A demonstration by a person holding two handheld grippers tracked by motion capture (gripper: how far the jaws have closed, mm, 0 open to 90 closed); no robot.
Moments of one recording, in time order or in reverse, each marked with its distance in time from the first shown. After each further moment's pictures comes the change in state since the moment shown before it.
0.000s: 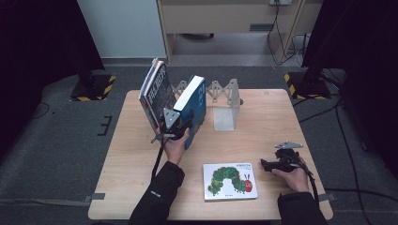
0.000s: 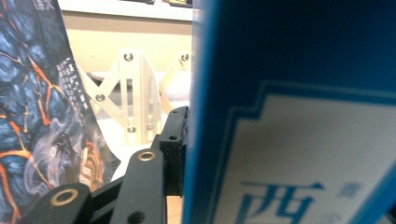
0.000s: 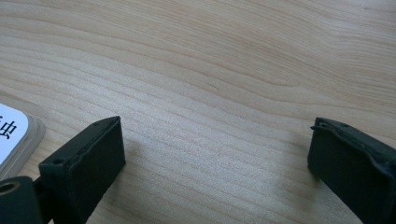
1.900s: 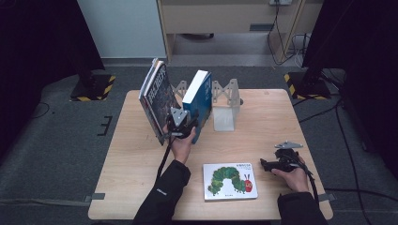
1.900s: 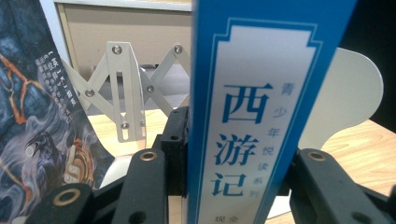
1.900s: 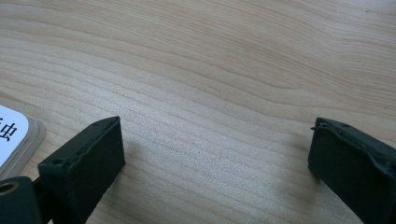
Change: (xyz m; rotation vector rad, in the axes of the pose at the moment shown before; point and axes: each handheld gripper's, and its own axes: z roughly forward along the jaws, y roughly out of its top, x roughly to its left) left arm -0.019 0.001 0.015 0.039 0.033 0.008; right arm 0.000 0.000 0.001 -0.004 0.006 -0.008
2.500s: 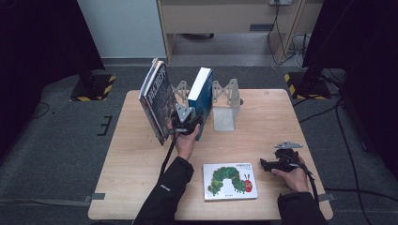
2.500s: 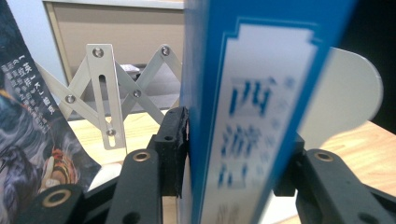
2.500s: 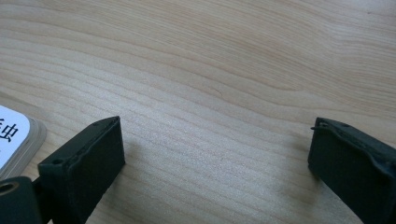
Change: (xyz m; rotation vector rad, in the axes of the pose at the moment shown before) left arm -0.005 0.001 0.008 0.005 -0.030 0.010; right arm 0.001 0.000 0.000 -0.003 0.001 -0.001
